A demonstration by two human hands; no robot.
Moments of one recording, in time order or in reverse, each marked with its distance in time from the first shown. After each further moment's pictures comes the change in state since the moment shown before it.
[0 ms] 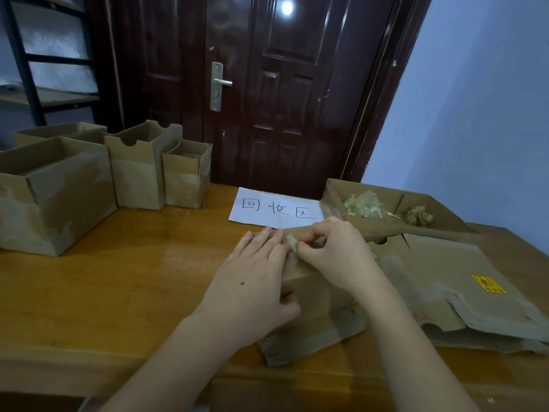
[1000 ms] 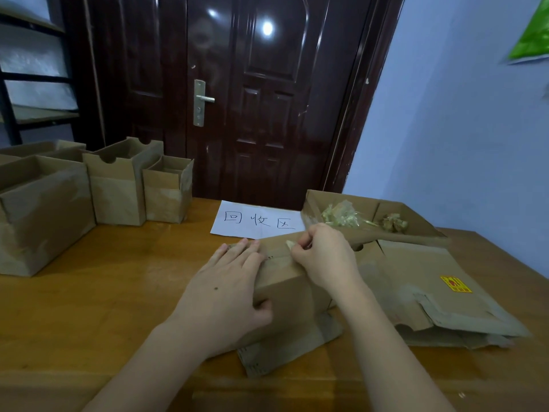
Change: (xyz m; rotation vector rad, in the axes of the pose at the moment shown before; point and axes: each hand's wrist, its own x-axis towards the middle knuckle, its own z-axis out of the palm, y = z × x) left_hand 0.003 -0.002 -0.007 0.051 -0.100 -0.019; right_hand 0.008 0.016 -0.006 -0.106 0.116 0.133
